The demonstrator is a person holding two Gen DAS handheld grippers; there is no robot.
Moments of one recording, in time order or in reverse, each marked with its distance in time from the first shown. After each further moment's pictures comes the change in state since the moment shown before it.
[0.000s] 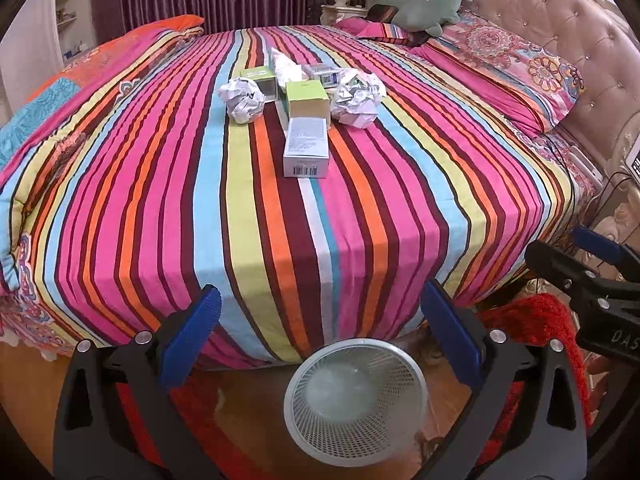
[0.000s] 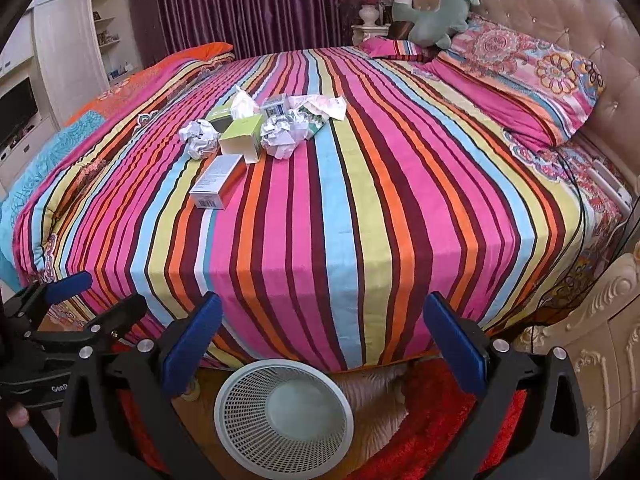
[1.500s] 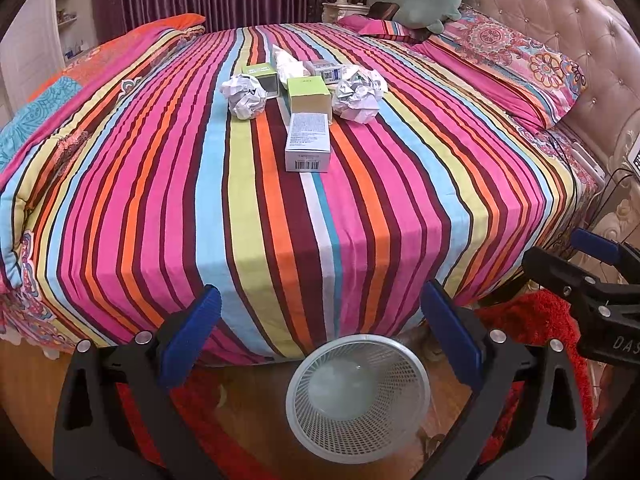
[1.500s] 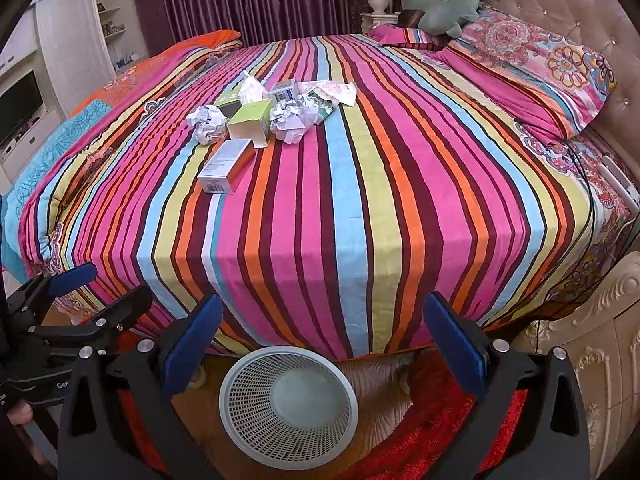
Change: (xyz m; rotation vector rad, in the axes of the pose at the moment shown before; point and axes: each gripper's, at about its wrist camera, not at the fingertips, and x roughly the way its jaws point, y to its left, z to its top) left arm 0.000 0.000 -0.004 0.007 0.010 0.014; right arm 0.001 0.005 -0.001 -0.017 0.046 0.026
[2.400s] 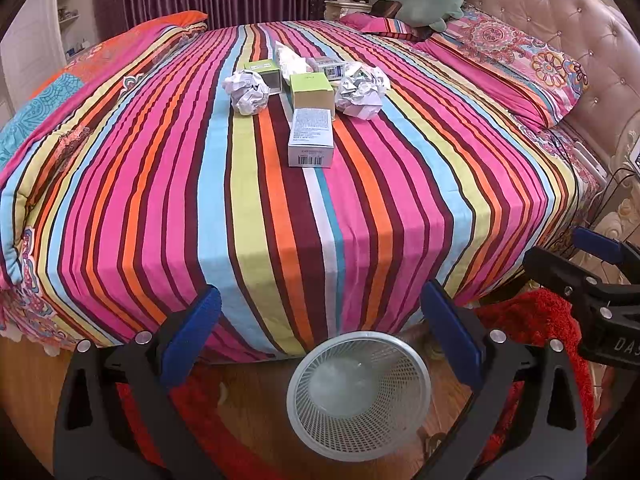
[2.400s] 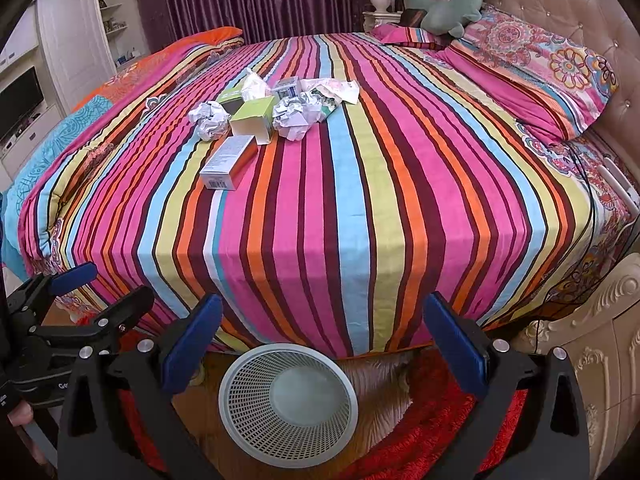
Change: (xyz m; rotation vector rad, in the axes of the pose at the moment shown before) left arm -0.001 0.001 -0.003 -0.003 0.002 0.005; right arm 0.001 0.002 -0.001 -0.006 0.005 -0.001
